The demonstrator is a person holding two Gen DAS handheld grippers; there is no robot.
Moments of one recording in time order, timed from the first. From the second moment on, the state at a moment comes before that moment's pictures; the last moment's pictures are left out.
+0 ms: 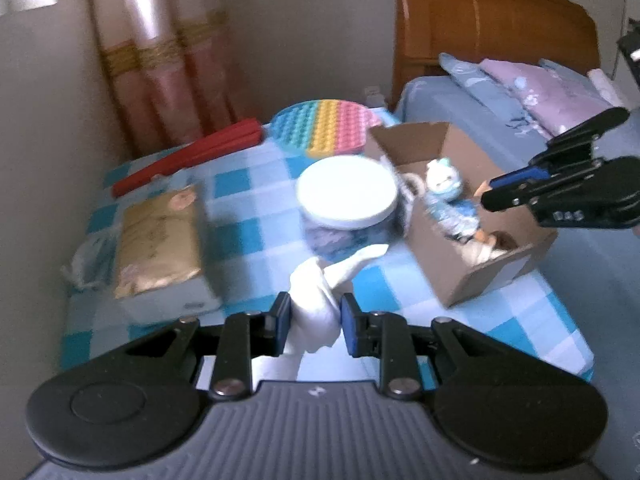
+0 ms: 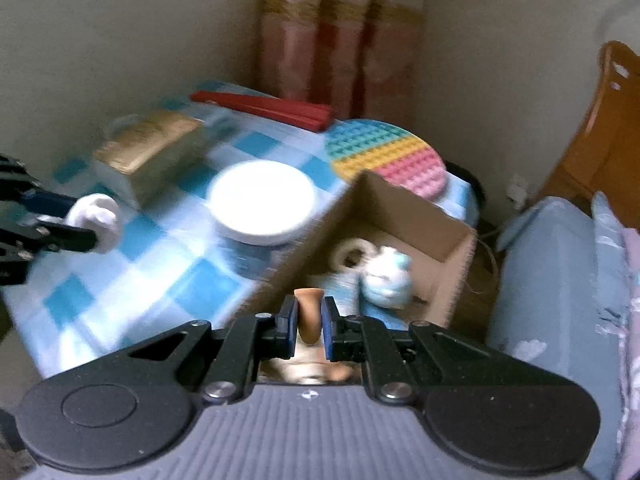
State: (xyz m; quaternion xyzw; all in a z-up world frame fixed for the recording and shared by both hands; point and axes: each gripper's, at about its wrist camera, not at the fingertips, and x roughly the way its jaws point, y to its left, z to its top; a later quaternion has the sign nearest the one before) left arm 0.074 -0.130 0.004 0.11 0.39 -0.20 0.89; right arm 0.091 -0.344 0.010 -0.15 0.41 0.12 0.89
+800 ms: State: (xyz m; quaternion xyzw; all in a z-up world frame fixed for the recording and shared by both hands) left arm 0.181 -0.276 0.017 0.13 0.38 -0.33 0.85; right arm 0.071 -0.377 -0.008 -0.05 0.41 0.10 0.90
